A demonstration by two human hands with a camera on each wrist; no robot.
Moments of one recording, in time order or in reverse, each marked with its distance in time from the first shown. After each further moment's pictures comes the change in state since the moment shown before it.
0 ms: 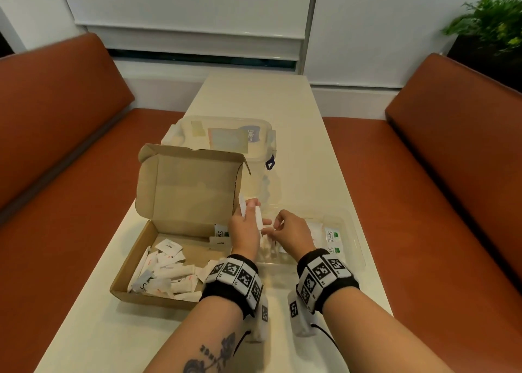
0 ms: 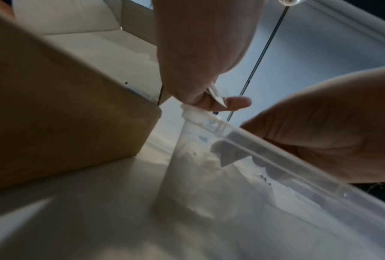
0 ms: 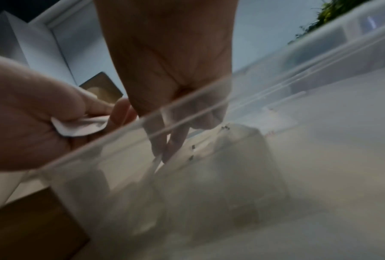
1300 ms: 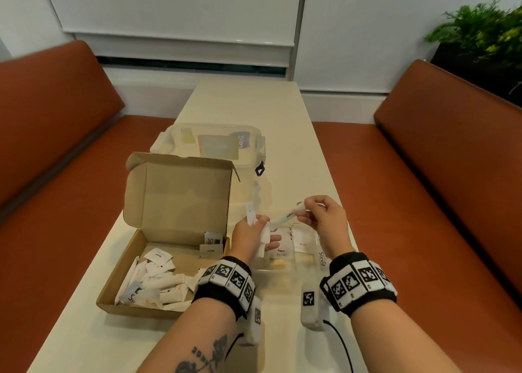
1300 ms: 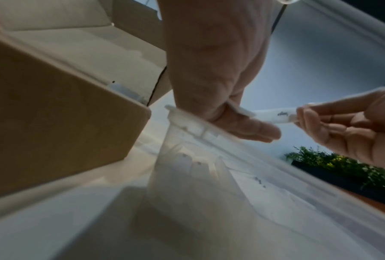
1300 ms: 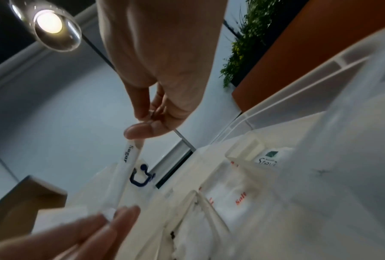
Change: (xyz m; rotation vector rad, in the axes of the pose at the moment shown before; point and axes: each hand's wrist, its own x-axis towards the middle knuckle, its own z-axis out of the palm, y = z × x) left_hand -0.007 0.005 0.014 -0.033 -0.265 -0.283; right_hand -0.007 0.022 -0.076 1.024 0.222 0.019
